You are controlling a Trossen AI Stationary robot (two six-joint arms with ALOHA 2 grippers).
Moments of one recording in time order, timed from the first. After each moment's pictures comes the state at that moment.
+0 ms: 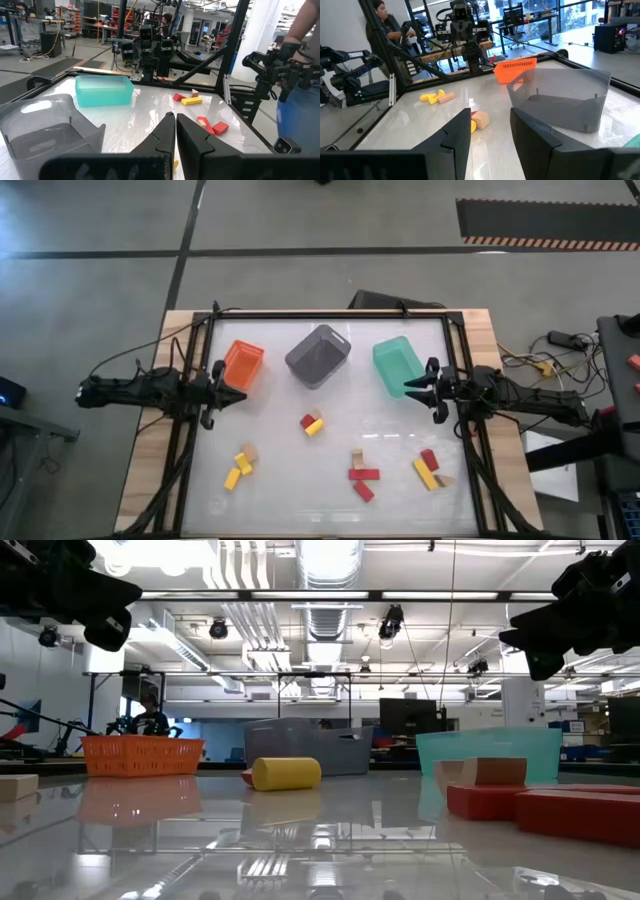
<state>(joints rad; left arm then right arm) -0.09 0.08 0.18 -0.14 -0.03 -0.15 -0.14 0.06 0.05 -0.03 -0.13 0.21</state>
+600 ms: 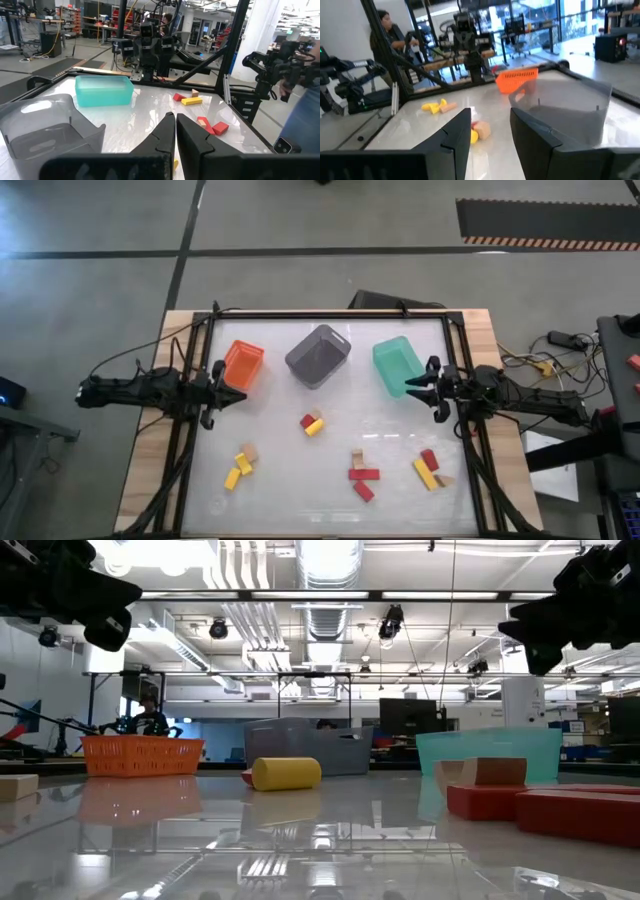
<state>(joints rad) -0.09 0.08 0.18 -0.14 -0.03 -0.15 -0.14 0.06 0.05 0.03 -0.13 0.21</state>
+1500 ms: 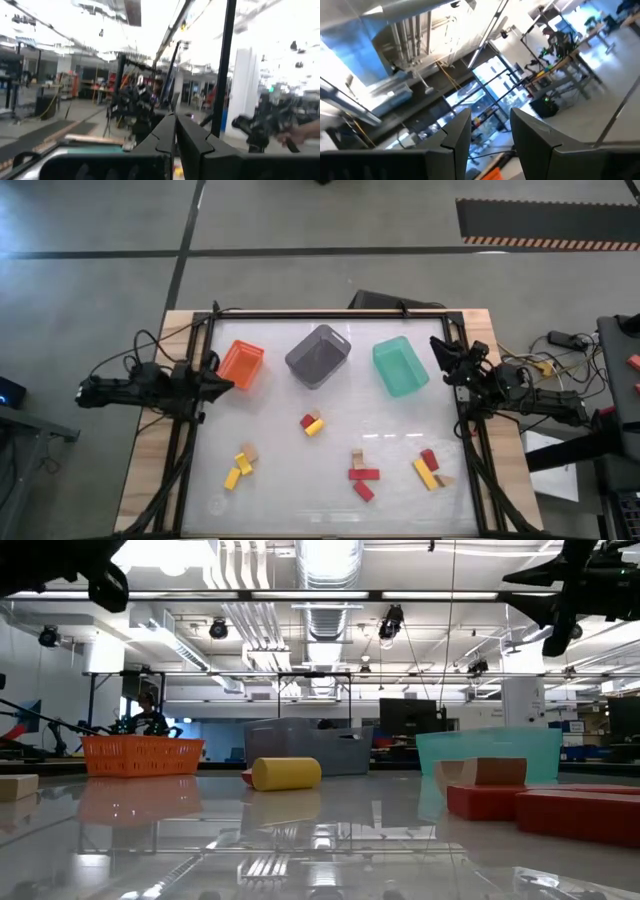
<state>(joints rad) -0.09 0.08 0.18 0.22 -0.03 -0.13 -0.14 0.06 0.05 0.43 0.46 0.51</state>
